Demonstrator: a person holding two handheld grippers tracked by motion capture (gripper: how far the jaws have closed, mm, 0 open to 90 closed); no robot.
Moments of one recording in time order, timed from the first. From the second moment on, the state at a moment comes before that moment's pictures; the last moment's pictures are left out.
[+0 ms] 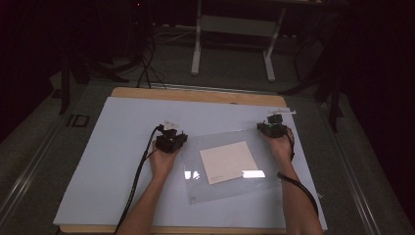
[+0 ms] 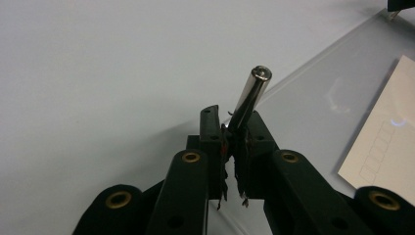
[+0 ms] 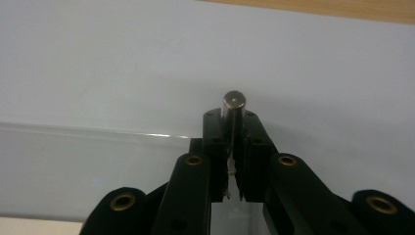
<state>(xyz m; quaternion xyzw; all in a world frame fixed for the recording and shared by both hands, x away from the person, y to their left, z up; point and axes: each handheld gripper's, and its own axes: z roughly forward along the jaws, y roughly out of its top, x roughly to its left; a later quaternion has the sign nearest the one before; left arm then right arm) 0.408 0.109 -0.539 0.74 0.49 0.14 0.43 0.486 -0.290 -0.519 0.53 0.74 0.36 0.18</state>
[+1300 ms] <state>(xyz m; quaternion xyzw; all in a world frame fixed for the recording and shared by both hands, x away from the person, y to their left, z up) 0.410 0.175 -0.529 0.71 0.56 0.13 0.42 0.440 -0.248 -0.525 0.50 0.76 0.42 0.10</state>
